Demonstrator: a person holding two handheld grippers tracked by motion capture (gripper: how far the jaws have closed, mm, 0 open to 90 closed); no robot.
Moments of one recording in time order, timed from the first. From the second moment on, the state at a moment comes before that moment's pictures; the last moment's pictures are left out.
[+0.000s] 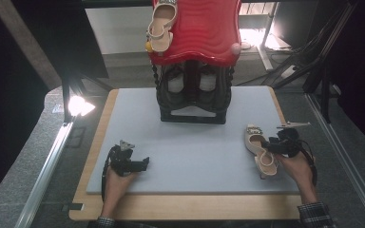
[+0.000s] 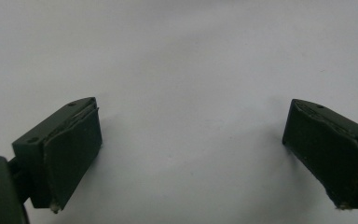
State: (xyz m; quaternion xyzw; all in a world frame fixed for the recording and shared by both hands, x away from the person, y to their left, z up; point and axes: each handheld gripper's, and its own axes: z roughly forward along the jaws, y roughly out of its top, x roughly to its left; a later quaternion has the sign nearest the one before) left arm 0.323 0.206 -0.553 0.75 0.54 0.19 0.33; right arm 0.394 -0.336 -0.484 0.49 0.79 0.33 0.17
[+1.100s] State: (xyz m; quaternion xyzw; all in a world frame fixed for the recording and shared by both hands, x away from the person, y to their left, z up) left arm 0.323 0.207 -0.553 0.75 0.54 0.19 0.33; right arm 0.400 -0.328 -0.465 0.57 0.68 0.44 0.16
